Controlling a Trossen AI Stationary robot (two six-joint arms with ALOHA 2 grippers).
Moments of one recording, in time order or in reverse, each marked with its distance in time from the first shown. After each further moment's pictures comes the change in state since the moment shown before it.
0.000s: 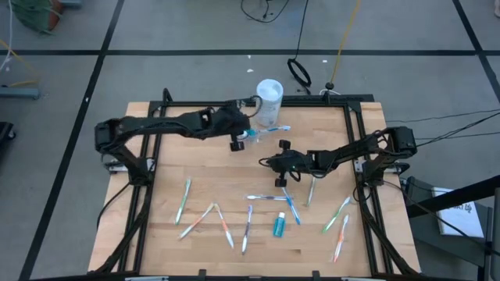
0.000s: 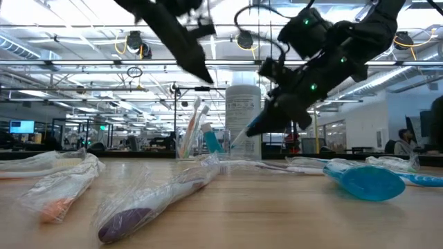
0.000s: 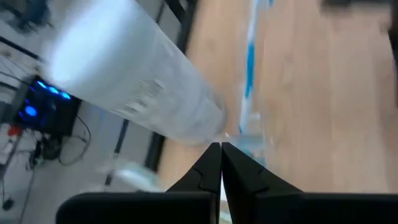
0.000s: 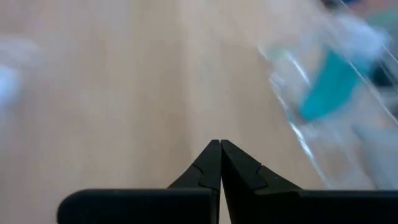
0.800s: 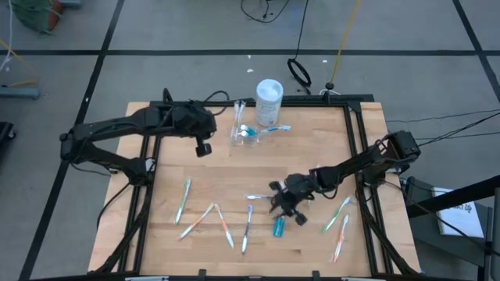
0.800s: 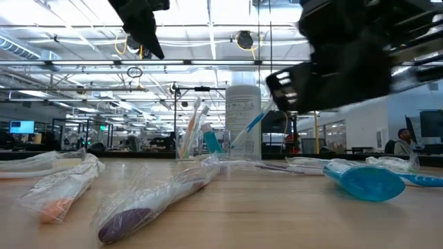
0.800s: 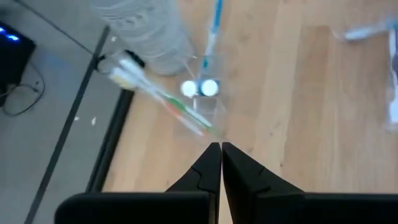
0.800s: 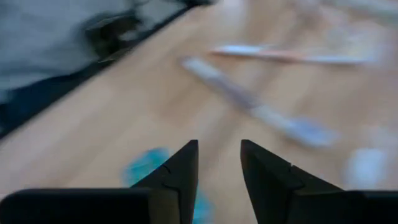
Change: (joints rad) left arm -0.028 -0.342 0.001 -0.520 0.082 -0.237; right arm 0.261 0.000 0.000 0.039 -0.635 0.017
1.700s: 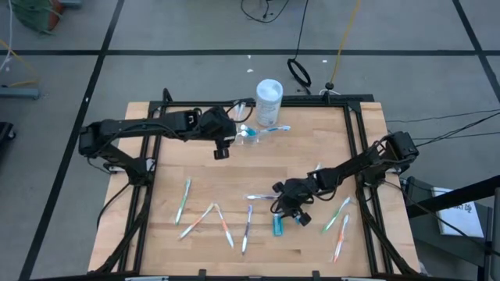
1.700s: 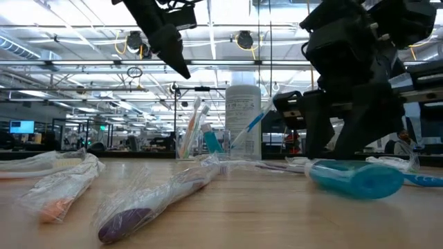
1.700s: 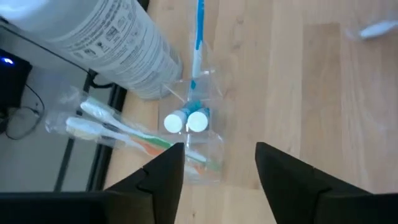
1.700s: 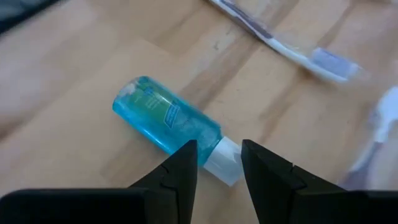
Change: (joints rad) left arm -0.019 0.208 0.000 0.202 -0.003 0.084; right arm 0.007 0.030 -0.015 -0.190 0.100 -0.124
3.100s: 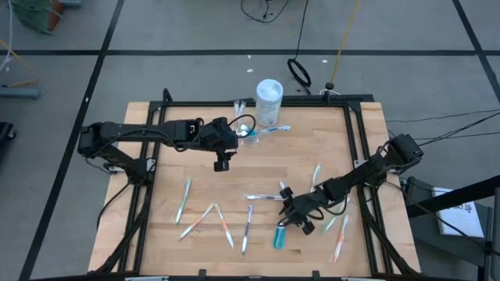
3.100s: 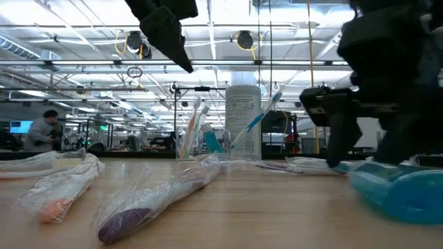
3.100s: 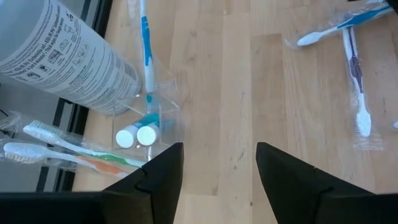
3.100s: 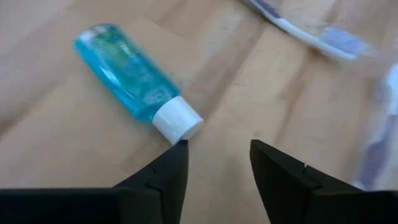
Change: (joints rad) left arm -0.116 -0.001 0.000 -0.008 0.024 -0.044; right arm 0.181 -0.026 -0.043 0.064 0.281 0.151
